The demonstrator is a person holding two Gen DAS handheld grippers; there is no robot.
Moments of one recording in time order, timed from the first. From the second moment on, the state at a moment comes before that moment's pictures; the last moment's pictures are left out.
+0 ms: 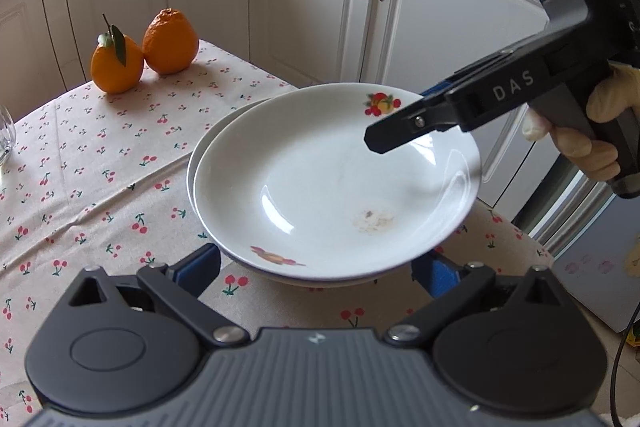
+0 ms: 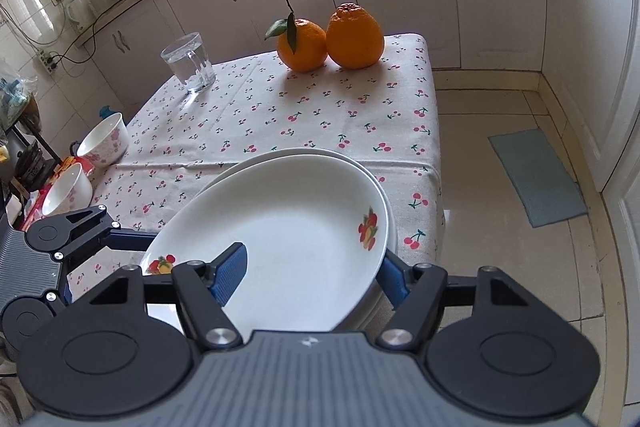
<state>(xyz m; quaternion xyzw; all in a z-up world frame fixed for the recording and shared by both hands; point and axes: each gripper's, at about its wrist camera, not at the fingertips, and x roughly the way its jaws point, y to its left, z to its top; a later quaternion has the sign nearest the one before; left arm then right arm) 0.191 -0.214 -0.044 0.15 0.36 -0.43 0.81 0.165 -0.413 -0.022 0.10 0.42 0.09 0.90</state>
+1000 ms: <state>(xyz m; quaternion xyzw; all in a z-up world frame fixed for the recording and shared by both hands) 0.174 -0.185 -0.036 0.14 0.32 -0.43 0.83 0.133 -0.367 -0.010 0.02 0.39 0.05 0.92</state>
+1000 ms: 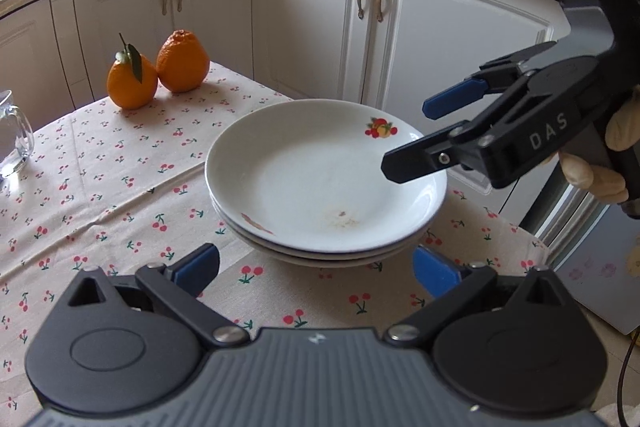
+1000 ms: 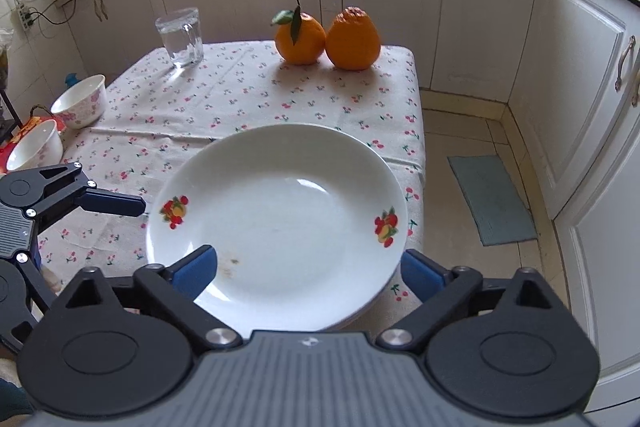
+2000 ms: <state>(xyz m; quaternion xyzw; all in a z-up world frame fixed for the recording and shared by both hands) 0.076 0.076 -0.019 0.13 0.29 -0.17 0.93 0.139 -0.102 0.012 -0.03 0.31 0.28 0.91</state>
